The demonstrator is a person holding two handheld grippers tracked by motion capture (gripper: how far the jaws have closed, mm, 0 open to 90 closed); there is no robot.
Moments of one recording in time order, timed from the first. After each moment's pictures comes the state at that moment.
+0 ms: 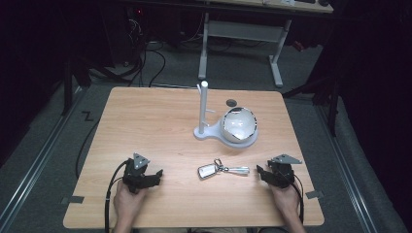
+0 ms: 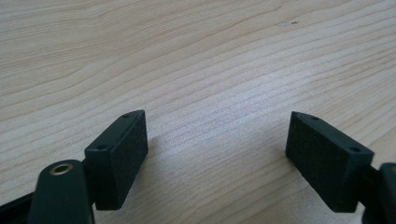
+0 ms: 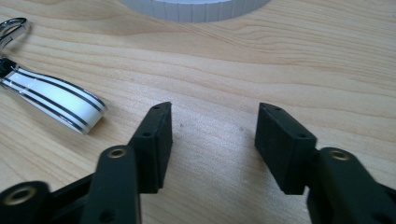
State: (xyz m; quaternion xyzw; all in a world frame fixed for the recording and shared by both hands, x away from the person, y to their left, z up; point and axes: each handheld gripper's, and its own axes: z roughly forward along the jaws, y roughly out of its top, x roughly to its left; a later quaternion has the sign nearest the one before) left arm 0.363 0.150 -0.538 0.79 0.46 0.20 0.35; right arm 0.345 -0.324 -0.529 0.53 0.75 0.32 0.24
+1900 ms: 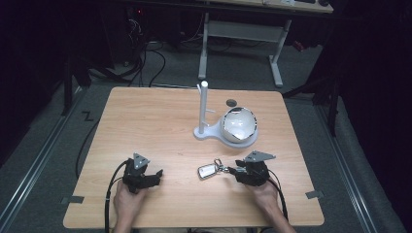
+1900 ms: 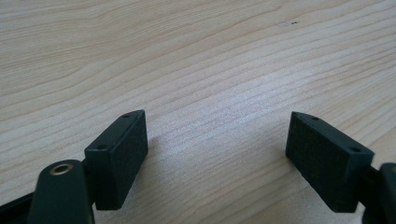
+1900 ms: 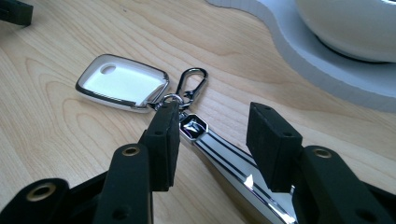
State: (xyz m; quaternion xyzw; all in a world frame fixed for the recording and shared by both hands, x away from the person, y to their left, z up) left arm 0.363 0.150 -0.538 0.79 0.46 0.20 0.35; right arm 0.352 -0.243 -0.509 0.41 0.81 0.38 0.16
